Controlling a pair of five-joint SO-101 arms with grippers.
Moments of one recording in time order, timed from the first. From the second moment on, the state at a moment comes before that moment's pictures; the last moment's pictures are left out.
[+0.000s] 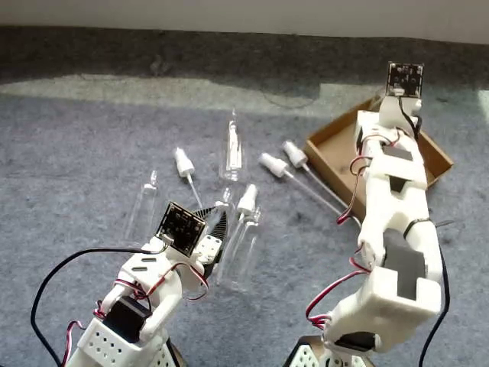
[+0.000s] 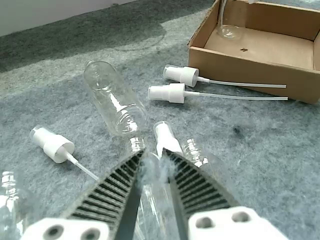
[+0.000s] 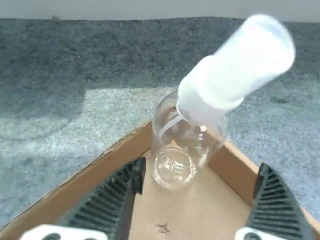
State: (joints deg) left arm 24.9 -104.0 95.9 40.9 5.6; right arm 8.3 7.0 19.6 12.7 8.9
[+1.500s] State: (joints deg) left arm 24.9 -104.0 95.9 40.9 5.6; right arm -1.4 -61.7 35.6 83.0 9.0
